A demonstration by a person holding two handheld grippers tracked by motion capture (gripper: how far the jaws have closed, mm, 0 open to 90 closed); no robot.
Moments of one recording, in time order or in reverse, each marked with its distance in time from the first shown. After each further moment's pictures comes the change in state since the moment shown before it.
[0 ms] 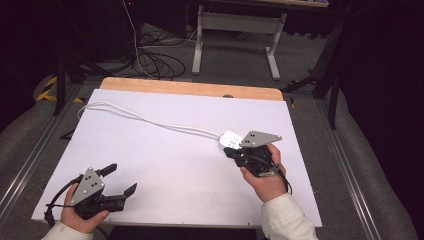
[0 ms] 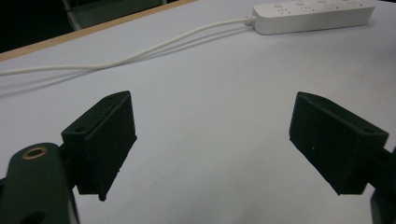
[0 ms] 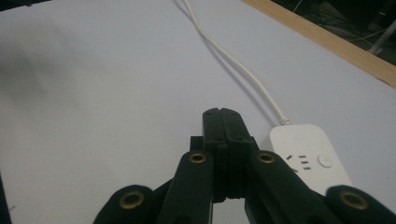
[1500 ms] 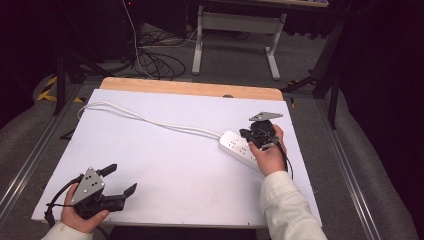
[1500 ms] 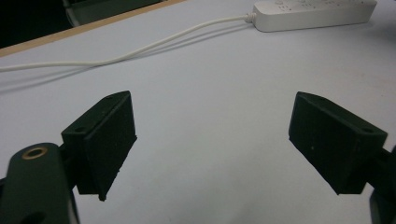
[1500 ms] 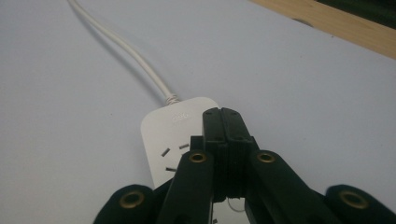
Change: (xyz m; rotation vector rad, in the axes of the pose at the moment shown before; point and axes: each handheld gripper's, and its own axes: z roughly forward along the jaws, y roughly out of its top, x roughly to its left) left arm 0.001 -0.001 0.001 0.010 -0.001 -0.008; right arm -0.093 -0.019 0.051 0.110 -0.185 0.196
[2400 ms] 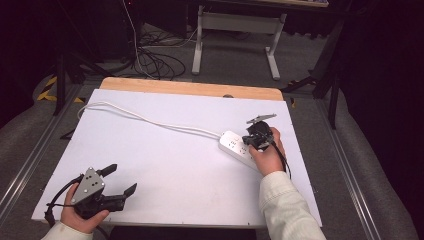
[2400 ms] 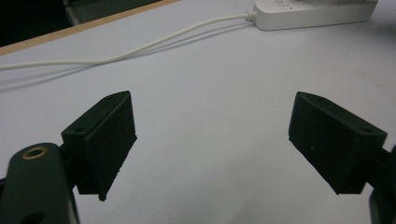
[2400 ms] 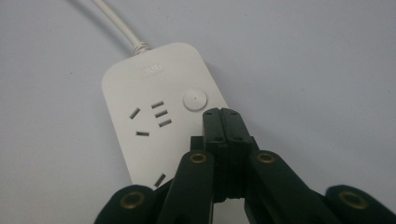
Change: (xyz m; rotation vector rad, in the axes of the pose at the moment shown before) left arm 0.000 0.000 0.000 0.006 -0.001 0.002; right arm -0.005 -0.009 0.019 0.182 -0.056 0.037
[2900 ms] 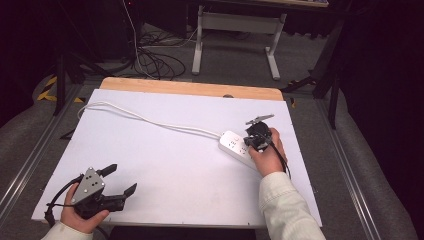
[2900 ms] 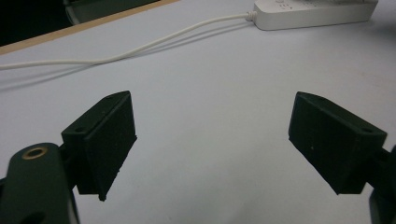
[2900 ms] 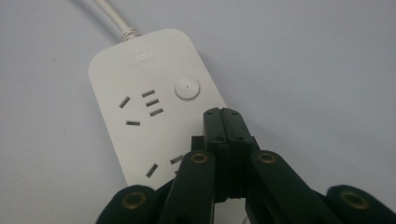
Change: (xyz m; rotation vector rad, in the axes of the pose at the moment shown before) left arm 0.000 0.000 0.000 0.001 0.000 -0.004; right arm 0.003 0.000 0.000 0.043 -0.050 -0.014
